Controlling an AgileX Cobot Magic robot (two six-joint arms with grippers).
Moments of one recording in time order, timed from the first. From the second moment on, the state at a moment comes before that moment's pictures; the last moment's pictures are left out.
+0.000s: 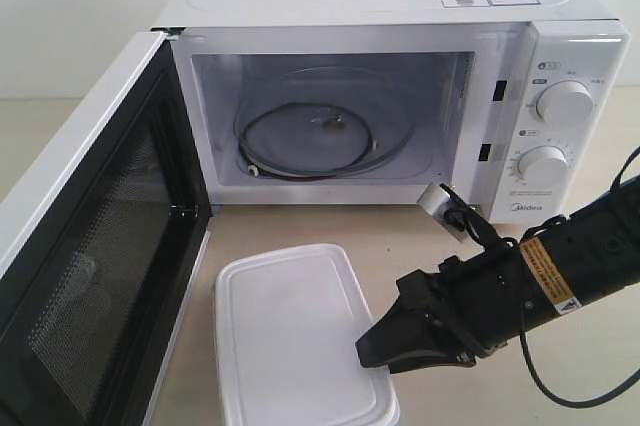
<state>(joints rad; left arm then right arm) 0.02 0.00 0.00 -0.06 0.29 0.07 0.15 1.86 -0.68 -1.75 -0.98 1.91</state>
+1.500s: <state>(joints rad) 0.02 0.00 0.00 -0.06 0.29 0.07 0.23 1.80 -0.68 -1.61 -0.84 1.84</state>
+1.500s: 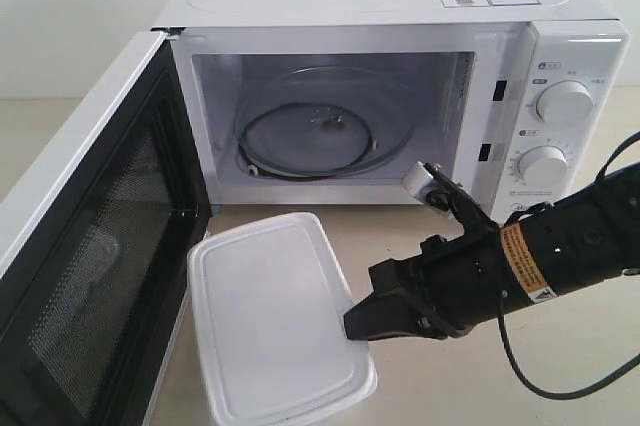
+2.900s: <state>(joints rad) 0.02 0.00 0.00 -0.06 0.29 0.07 0.23 1.80 -0.56 -0.90 -0.92 1.58</state>
